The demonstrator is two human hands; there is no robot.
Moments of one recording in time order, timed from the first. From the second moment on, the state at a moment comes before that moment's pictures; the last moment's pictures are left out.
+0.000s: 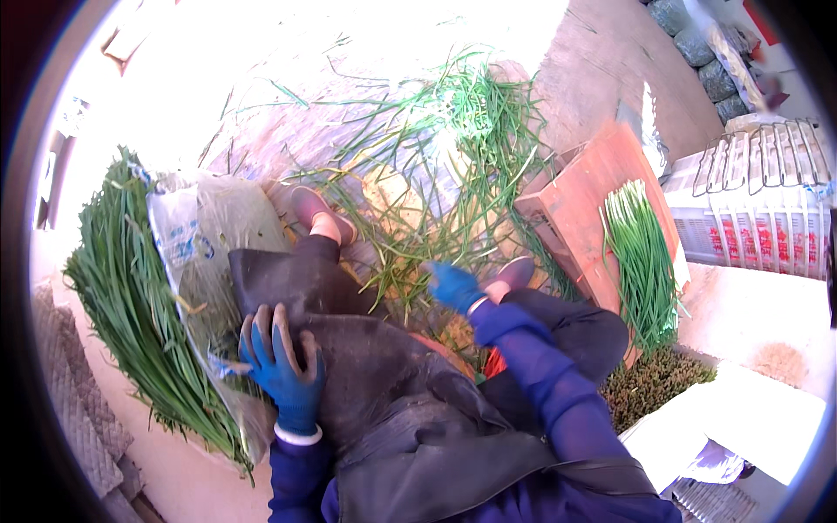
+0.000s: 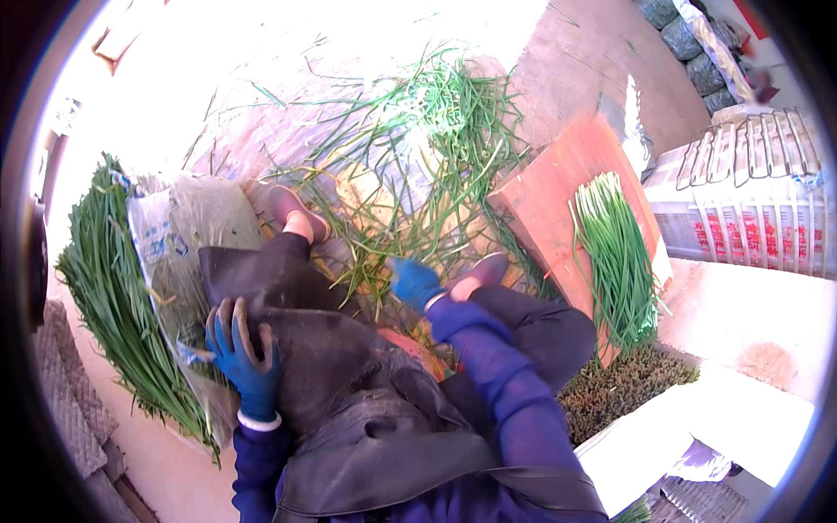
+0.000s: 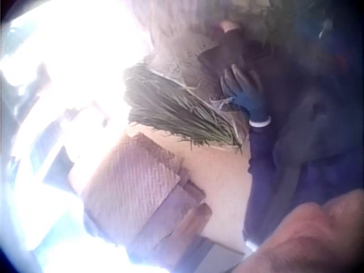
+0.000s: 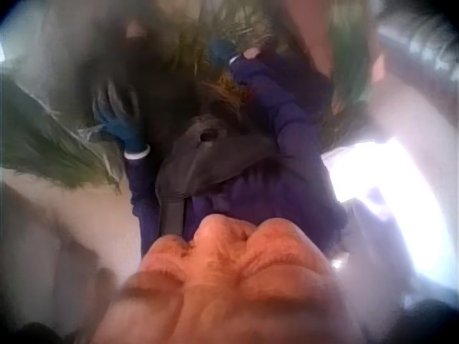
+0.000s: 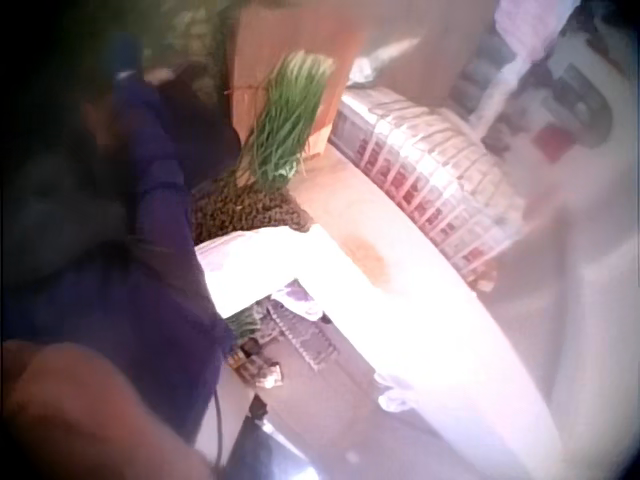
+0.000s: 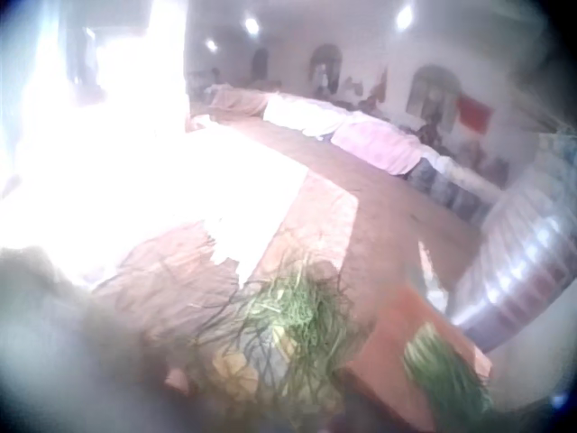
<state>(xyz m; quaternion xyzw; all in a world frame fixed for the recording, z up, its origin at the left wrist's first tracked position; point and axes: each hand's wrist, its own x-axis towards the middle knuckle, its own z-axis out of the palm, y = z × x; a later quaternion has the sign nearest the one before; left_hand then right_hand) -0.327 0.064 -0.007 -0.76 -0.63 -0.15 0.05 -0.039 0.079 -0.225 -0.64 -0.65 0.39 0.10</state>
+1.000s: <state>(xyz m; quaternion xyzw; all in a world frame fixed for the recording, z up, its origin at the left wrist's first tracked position) -0.335 0.105 0.003 -0.75 -0.63 -0.18 -0.03 -0.007 0.197 -0.370 -0.59 -0.58 0.55 0.11</state>
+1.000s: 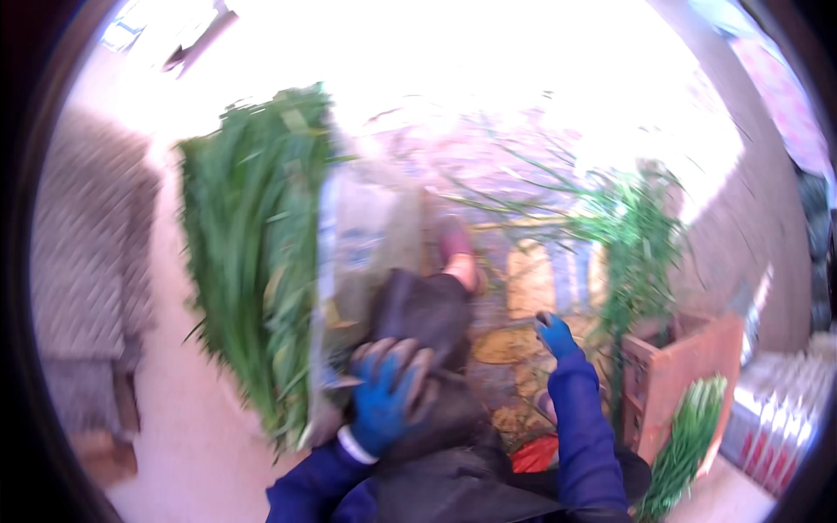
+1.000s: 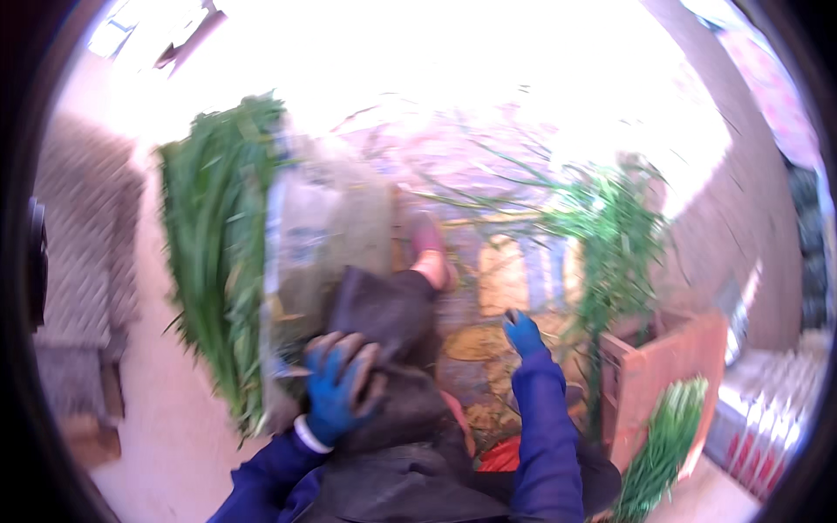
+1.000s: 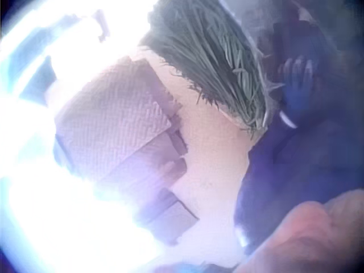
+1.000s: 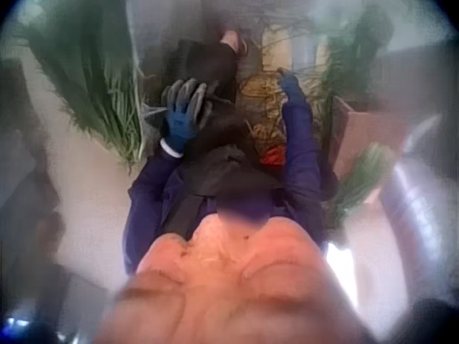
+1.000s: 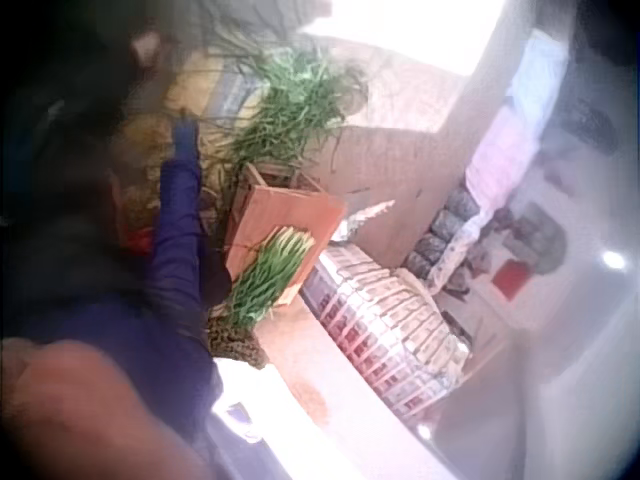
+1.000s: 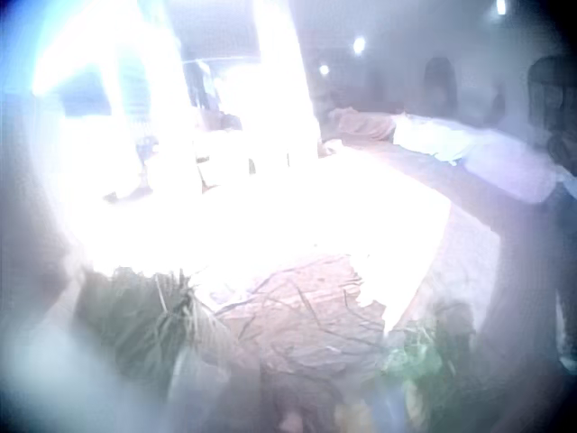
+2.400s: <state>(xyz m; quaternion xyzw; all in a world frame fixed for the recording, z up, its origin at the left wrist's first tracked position) -0.538 -0.069 0.001 -0.50 -0.74 -0.41 -0.17 -0.350 0.021 0.058 -0.19 -0.89 0.36 0.21</state>
